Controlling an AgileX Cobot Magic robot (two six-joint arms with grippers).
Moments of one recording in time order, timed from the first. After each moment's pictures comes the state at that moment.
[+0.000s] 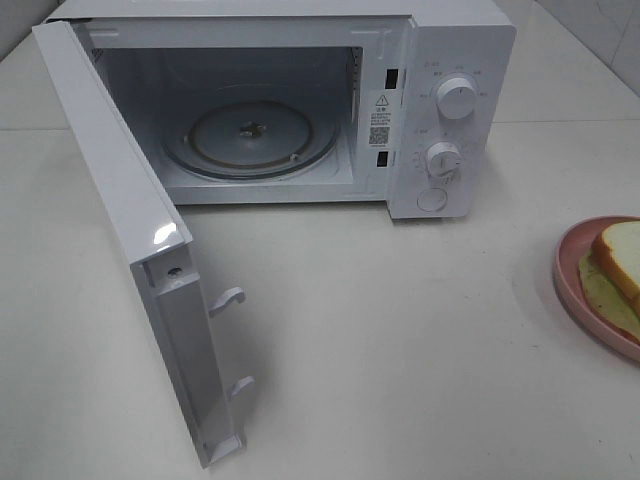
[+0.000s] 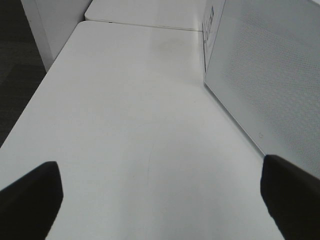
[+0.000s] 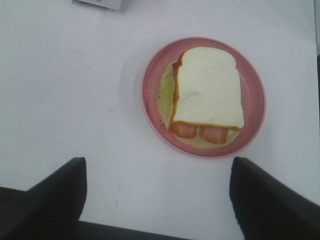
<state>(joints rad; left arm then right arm) 0.03 0.00 -0.50 0.00 1.04 -0.07 0.36 0.63 -0.80 -0.27 1.13 0.18</state>
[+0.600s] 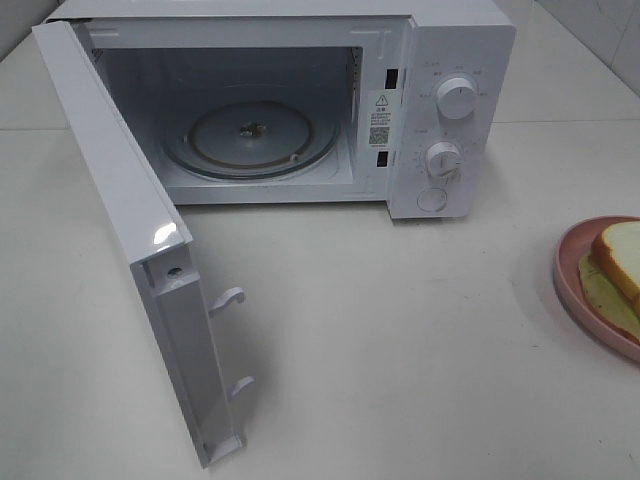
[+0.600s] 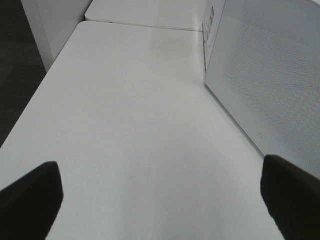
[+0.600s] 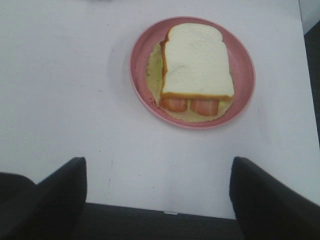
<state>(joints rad) 0.03 0.00 -0.50 0.00 1.04 -0.07 0.31 0.34 -0.64 -0.27 1.19 0.18</state>
